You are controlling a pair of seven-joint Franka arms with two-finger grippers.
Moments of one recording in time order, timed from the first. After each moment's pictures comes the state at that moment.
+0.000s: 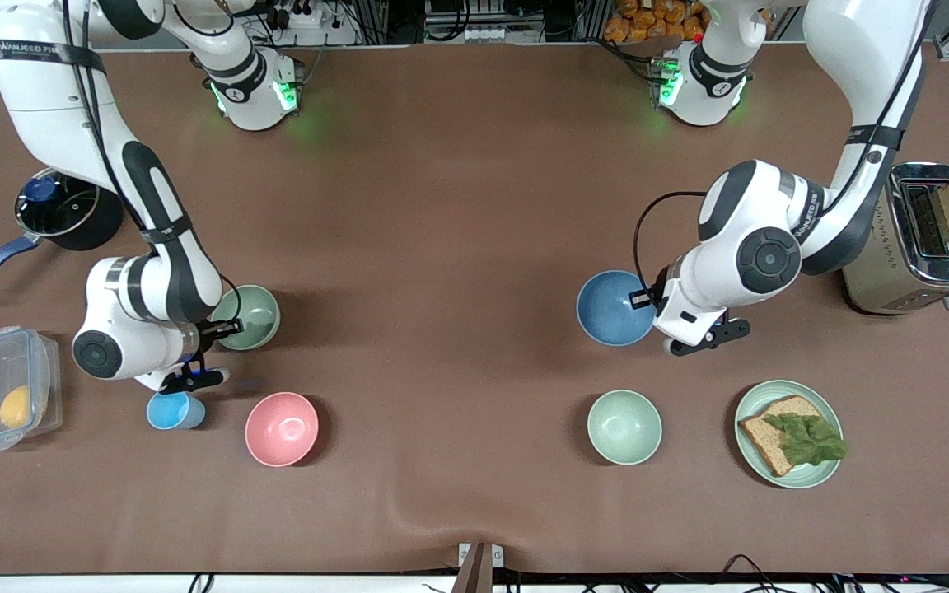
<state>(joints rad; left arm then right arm) 0.04 0.42 -0.45 -1.74 0.04 1.94 -0.70 0.03 0.66 -0.02 -1.71 0.05 1.99 -0.20</state>
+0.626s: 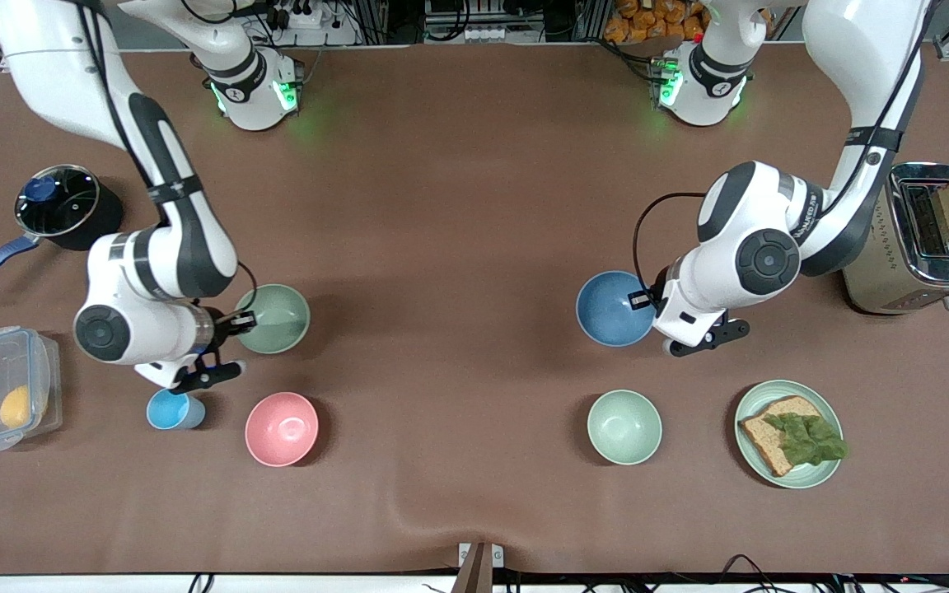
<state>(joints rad) 0.04 0.42 -0.45 -1.74 0.04 1.94 -0.70 0.16 0.53 0.00 -1.69 0.11 1.95 -0.16</state>
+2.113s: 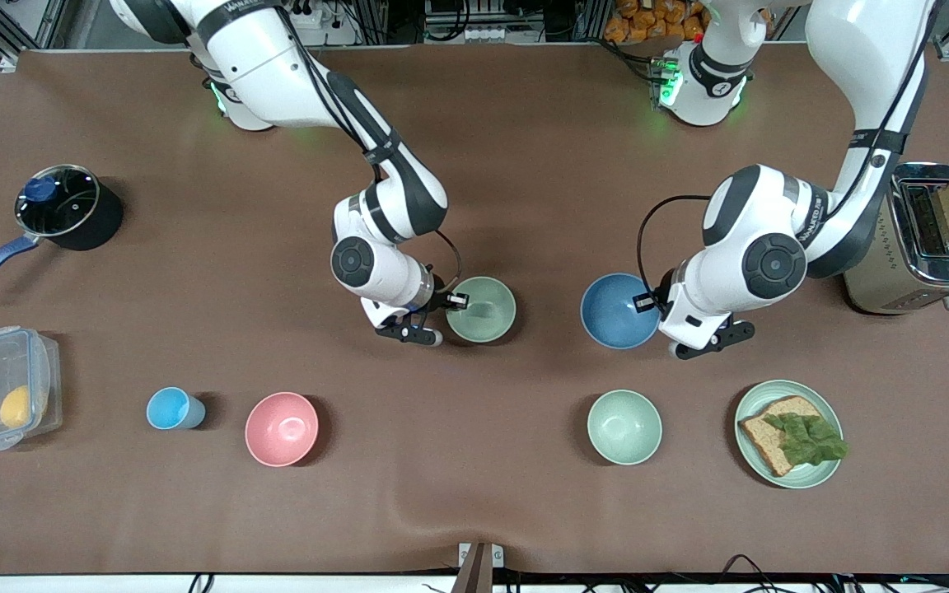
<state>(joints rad) 0.05 0.43 -0.44 -1.74 0.04 1.94 -0.70 0.66 0.72 0.00 -1.67 0.57 2.45 0.49</state>
